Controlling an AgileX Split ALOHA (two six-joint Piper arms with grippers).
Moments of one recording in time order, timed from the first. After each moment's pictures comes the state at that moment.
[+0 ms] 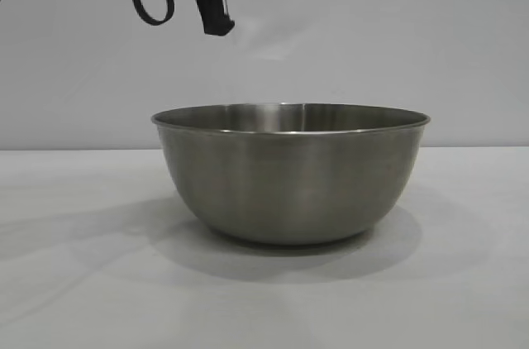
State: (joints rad) left arm -0.38 1.90 -1.03 0.63 -0.92 0.57; right arm 0.07 -0.02 -0.49 0.00 1.14 0.03
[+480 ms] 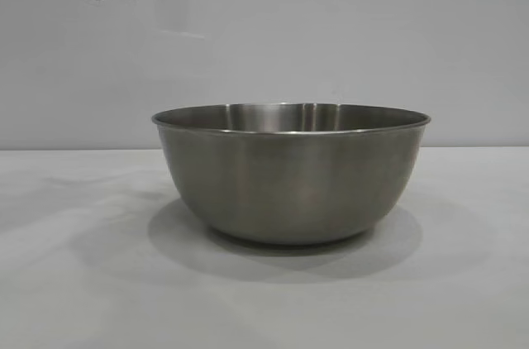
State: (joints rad) left arm -0.23 1.90 -0.89 0.11 -1.02 -0.02; right arm 0.07 -0.02 -0.49 0.00 1.14 0.03
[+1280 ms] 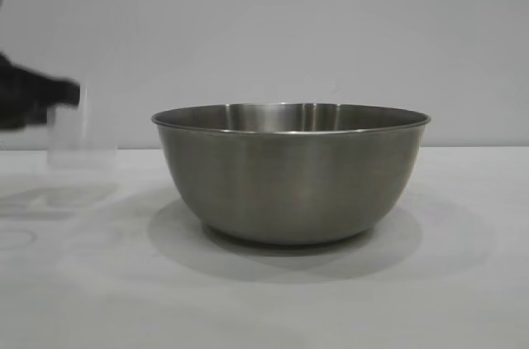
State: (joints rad) left arm -0.20 2.08 -0.56 -0.08 -1.13 -0.08; right arm 0.07 -0.02 -0.49 0.00 1.14 0.03
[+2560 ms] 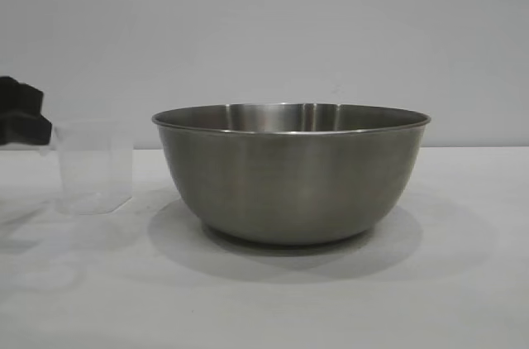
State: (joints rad) left arm -0.20 1.87 -0.31 0.02 -1.14 -0.10; right arm 0.07 -0.02 -0.49 0.00 1.14 0.03
